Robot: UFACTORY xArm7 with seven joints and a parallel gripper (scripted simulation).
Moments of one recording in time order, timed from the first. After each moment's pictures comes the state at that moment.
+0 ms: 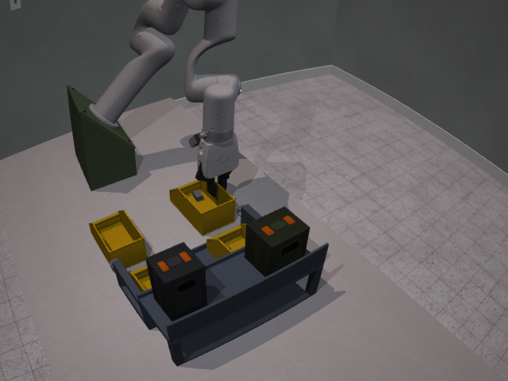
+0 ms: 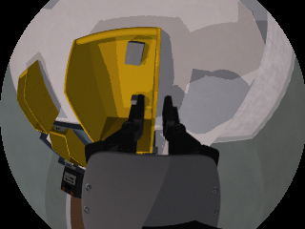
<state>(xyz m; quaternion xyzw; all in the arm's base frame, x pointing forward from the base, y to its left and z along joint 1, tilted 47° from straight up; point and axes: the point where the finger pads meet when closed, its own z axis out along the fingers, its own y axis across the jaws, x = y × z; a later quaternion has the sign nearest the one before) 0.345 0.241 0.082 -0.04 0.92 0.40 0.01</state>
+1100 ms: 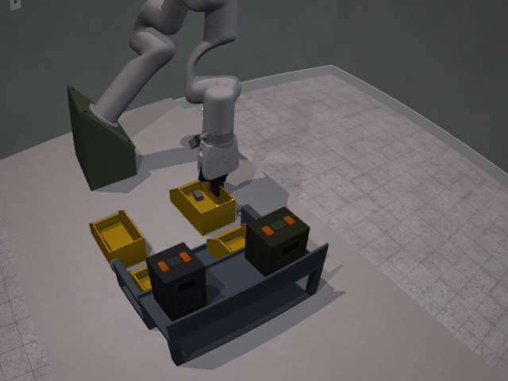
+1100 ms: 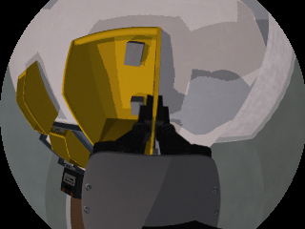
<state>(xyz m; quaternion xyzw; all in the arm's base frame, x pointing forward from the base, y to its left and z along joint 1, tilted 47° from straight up) 0.346 0.243 0.079 -0.04 0.92 0.40 0.01</state>
